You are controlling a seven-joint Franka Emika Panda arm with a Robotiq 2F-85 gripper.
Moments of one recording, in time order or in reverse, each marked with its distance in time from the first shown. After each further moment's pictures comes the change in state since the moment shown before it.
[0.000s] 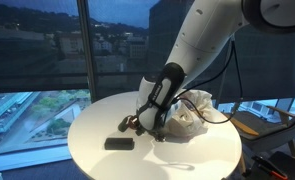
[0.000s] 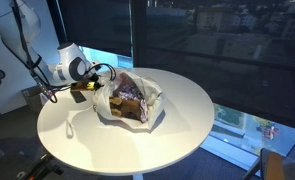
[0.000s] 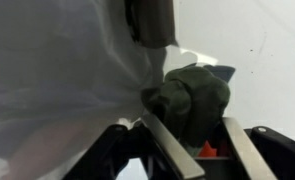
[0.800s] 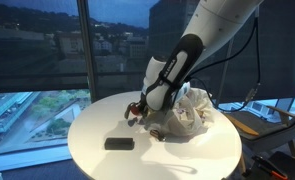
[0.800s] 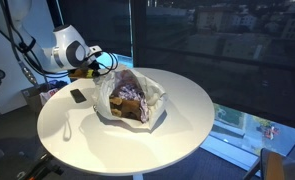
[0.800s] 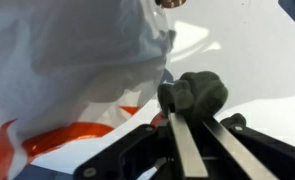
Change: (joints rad) arm 0.043 -0.205 -0.082 -0.126 -0.054 -0.005 0.068
